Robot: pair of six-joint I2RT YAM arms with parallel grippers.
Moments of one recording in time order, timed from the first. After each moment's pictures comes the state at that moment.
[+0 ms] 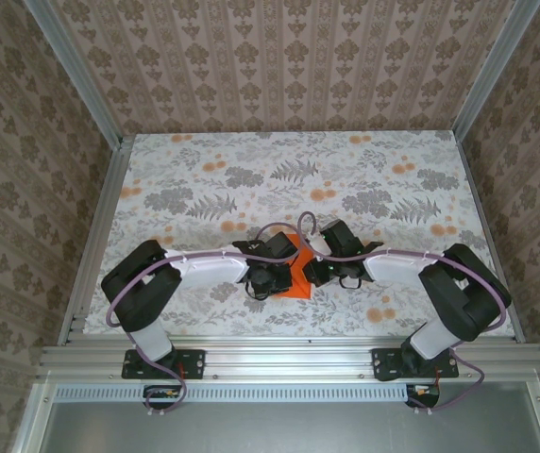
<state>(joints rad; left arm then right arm) -1.01 1.71 0.94 -0.46 0.11 -1.09 0.58 1.56 0.66 -0.11 -0.33 0.19</state>
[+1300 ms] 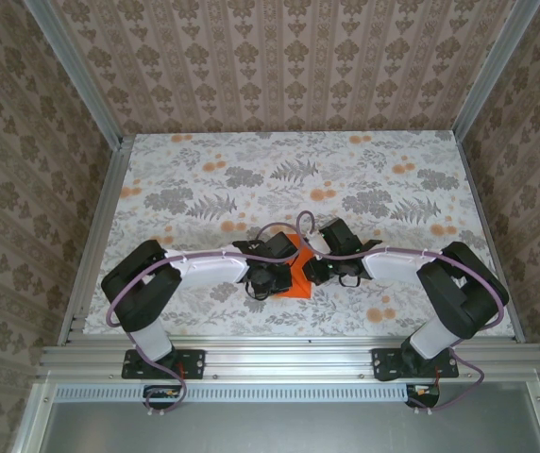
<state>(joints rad) -1.01 1.71 0.94 -0.47 0.11 -1.09 0.58 1.57 0.68 -0.13 -0.31 0.16</state>
